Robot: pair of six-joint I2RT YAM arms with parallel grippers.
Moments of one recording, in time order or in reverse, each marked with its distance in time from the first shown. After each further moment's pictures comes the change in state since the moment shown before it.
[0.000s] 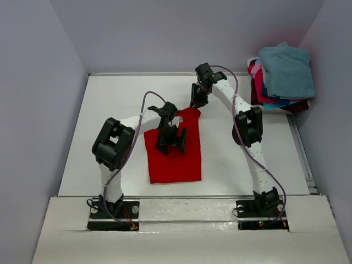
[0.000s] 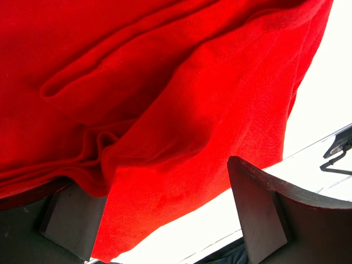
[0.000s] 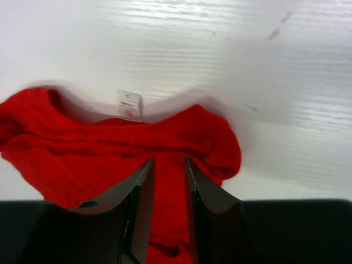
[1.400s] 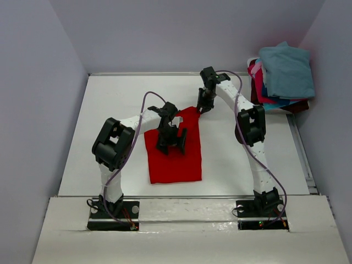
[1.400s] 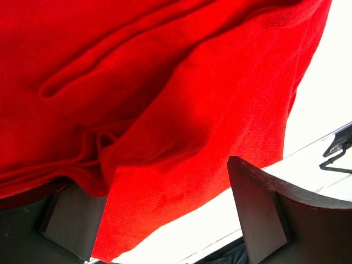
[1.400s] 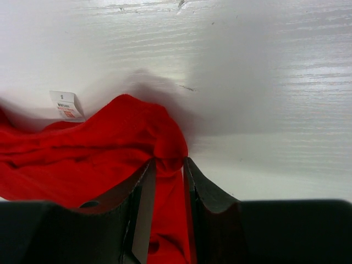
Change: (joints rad) left arm -0.002 0.000 -0.004 0.005 0.005 0.002; right arm -0.036 -0.024 -0.107 -0.063 0.062 0.061
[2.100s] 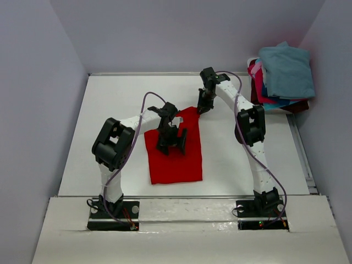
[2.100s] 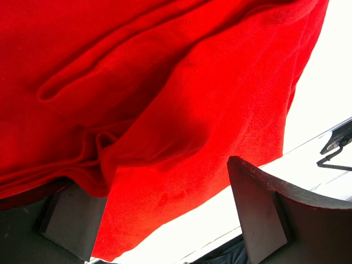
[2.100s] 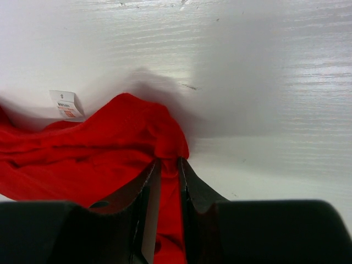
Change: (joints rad) left arm 0.000 0.000 -0.005 0.005 0.015 -0.001; right arm 0.000 0.006 -0.001 -0.001 -0.021 0.000
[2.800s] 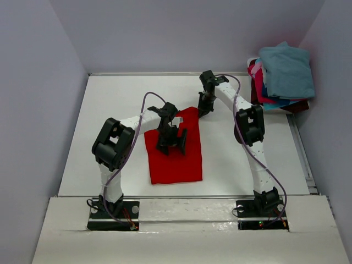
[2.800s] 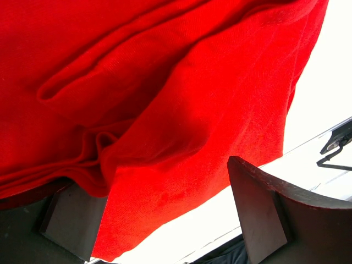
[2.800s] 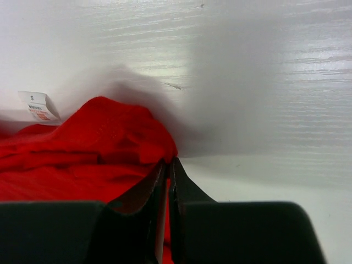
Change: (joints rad) left arm 0.000 0.000 -0.001 0.001 0.002 0.000; right arm 0.000 0.013 -0.033 -0.006 0.000 -0.002
